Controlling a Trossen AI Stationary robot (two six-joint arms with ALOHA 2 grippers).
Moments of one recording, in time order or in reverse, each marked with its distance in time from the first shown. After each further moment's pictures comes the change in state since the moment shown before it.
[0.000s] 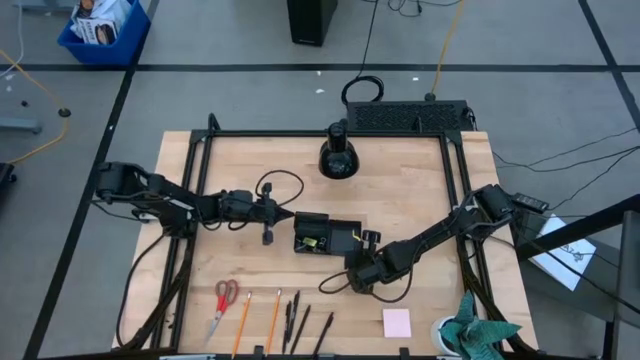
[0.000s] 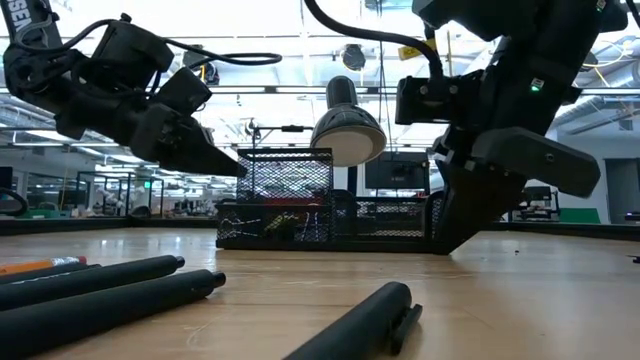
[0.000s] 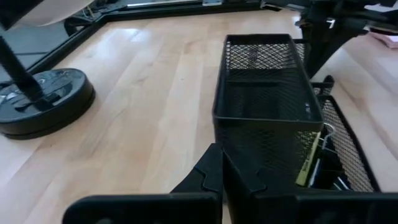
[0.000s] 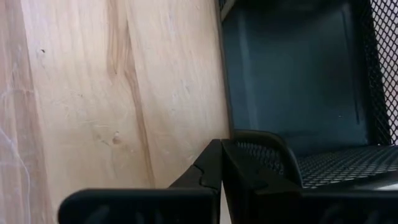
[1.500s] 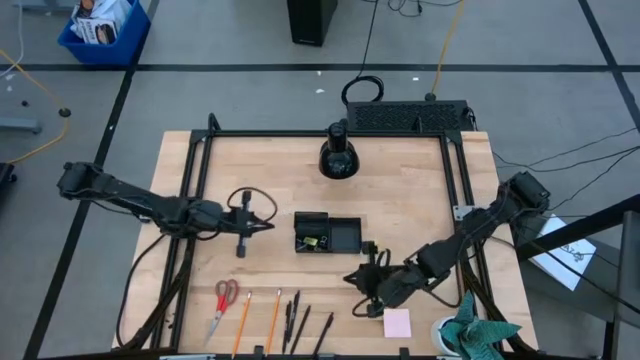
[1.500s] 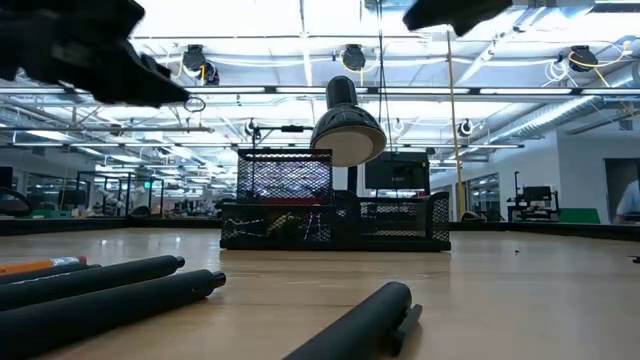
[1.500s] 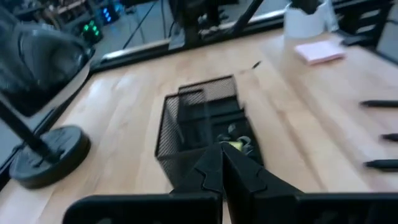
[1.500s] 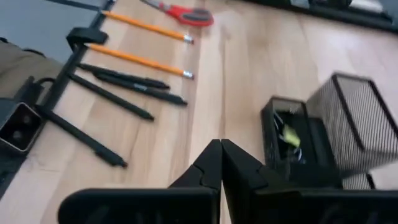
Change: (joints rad) left arm -0.293 -0.612 -0.001 -0.542 -0.176 0.076; right arm 0.174 -0.293 -0.003 0.307 0.107 -0.287
